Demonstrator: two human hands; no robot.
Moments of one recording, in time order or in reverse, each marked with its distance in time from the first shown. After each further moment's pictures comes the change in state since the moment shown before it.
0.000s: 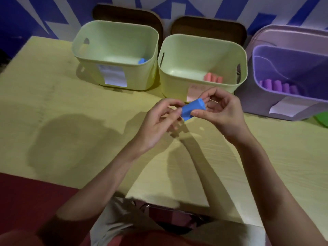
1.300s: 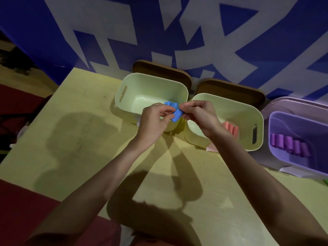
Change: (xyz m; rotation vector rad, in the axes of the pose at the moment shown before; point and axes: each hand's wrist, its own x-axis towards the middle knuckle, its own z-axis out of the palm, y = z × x) left_hand 0.109 0.067 -0.115 0.508 0.346 0.016; right_hand 0.179 -0.047 0.089 0.015 0.066 0.469
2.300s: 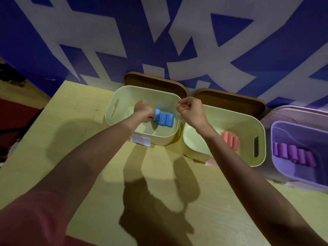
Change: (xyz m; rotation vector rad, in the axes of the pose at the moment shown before) left_hand 0.138 -0.086 0.036 0.293 -0.187 -0.778; right_hand 0.077 0.007 0.001 -0.517 0.173 -0.171
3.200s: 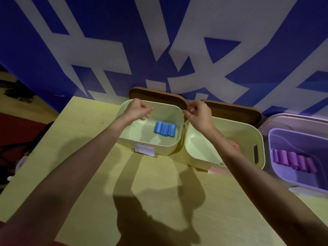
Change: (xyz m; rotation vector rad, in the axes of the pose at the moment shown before) left_hand -0.012 0.000 -0.067 -0.121 -0.061 0.406; right_hand 0.009 0.000 -0.021 -0.153 0.115 -0.159
